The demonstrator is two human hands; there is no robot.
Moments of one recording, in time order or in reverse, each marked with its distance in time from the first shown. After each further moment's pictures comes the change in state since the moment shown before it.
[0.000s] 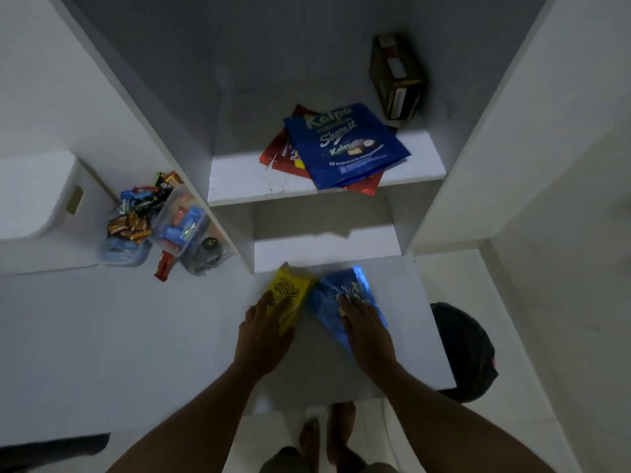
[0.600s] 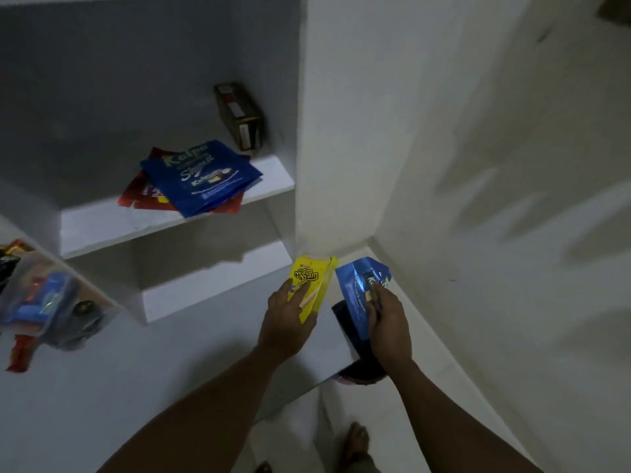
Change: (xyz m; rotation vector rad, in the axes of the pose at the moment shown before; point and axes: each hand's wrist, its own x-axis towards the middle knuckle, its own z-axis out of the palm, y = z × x) left_hand 0.019 0.203 0.038 -0.347 -0.042 0.473; right_hand -0.105 0.097 -0.139 0.238 0.517 0.559
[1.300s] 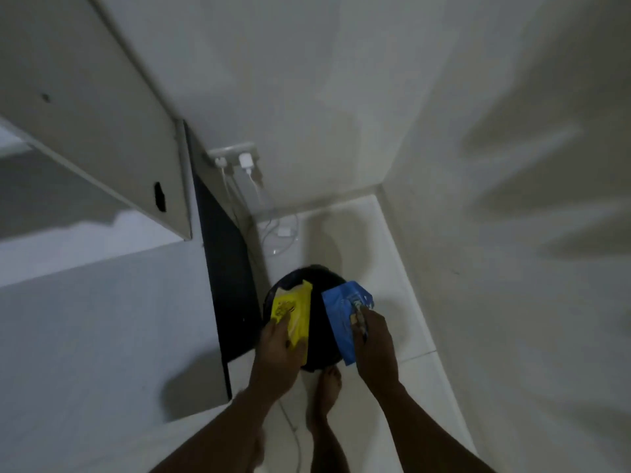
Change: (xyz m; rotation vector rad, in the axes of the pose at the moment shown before) left_hand 0.074 0.066 0.276 -0.212 -0.132 -0.627; right_hand 0.139 0.281 -0.005 0.032 -0.441 0.250
